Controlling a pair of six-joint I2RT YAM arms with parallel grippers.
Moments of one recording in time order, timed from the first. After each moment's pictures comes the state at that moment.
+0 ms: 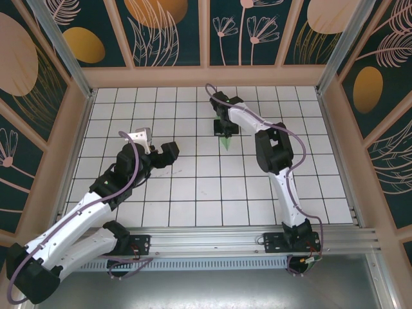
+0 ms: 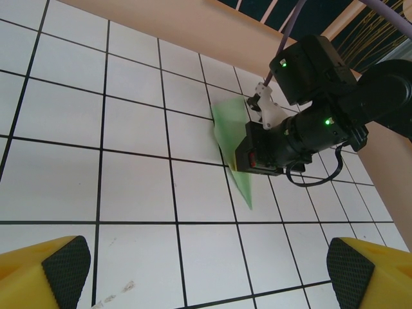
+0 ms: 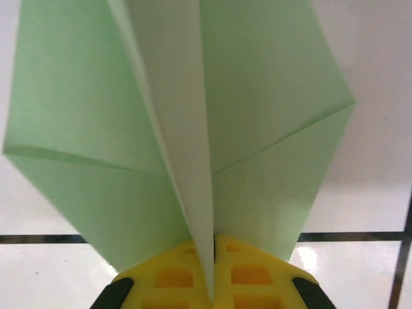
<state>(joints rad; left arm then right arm) -0.62 0.86 0.68 -0.23 -0.14 -0.66 0.51 2.40 2.05 -1.01 0.08 0.46</state>
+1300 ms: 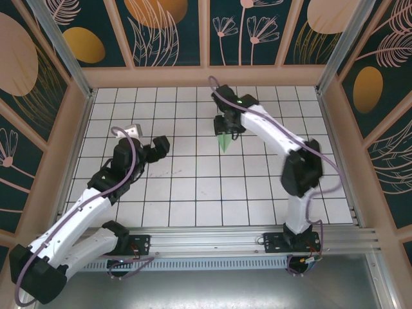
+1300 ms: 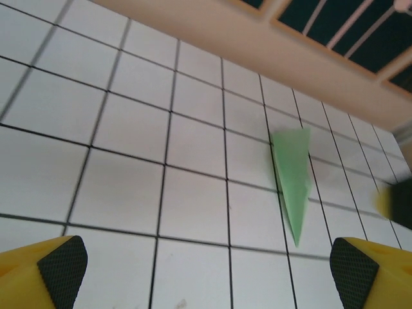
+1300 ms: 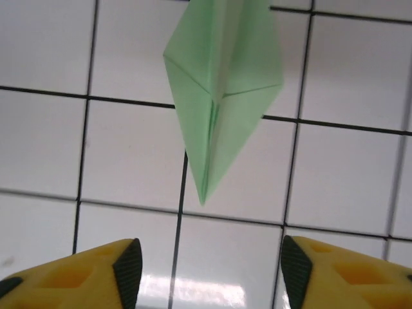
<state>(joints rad) -0.47 0.89 0.73 -0.29 -0.20 -0.66 0.61 1.82 1.69 -0.99 0.17 0.40</state>
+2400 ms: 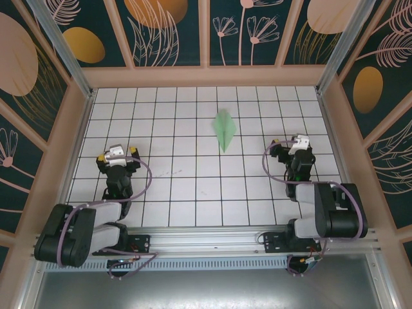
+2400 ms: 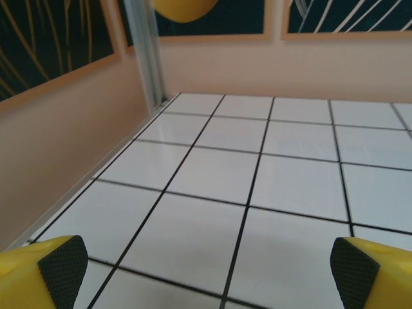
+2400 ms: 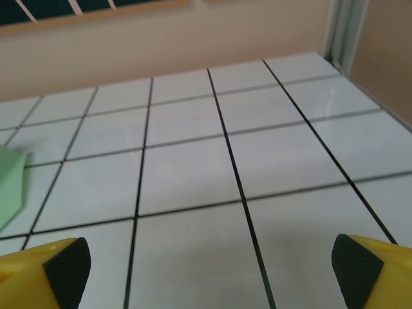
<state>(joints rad) -0.17 1.24 0.08 1.03 -0.45 -0.01 0.00 1.40 0.23 0.94 0.03 0.11</state>
